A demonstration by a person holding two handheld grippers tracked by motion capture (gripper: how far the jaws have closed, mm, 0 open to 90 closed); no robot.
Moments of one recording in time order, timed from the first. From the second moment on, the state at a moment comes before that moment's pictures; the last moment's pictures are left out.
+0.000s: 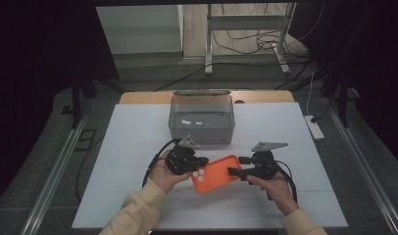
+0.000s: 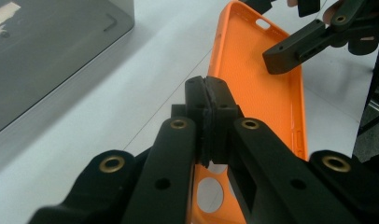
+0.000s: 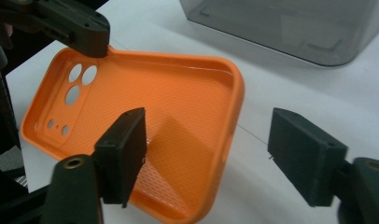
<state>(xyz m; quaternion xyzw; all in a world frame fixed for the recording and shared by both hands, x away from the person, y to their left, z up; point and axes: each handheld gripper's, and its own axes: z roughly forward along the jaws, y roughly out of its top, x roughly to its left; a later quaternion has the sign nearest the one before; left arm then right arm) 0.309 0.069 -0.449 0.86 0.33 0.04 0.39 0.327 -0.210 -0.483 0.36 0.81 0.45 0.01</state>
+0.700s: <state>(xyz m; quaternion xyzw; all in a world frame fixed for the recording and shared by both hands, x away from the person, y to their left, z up) 0.307 0.074 -0.446 0.86 0.32 0.04 0.40 0.327 -0.221 -0.480 0.35 0.80 0.48 -0.01</state>
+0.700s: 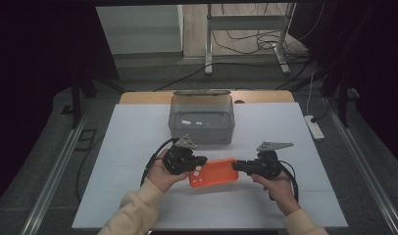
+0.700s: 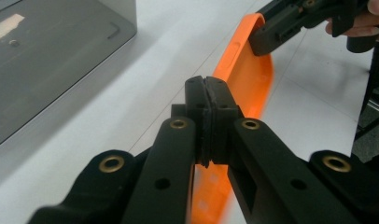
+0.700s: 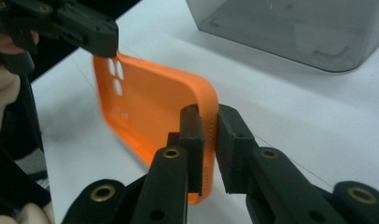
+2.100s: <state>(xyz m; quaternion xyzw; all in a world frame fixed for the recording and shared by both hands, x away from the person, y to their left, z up) 0.310 0.093 -0.444 0.84 0.31 0.05 0.43 0.323 -0.239 -0.470 0.37 0.77 0.52 0.02</state>
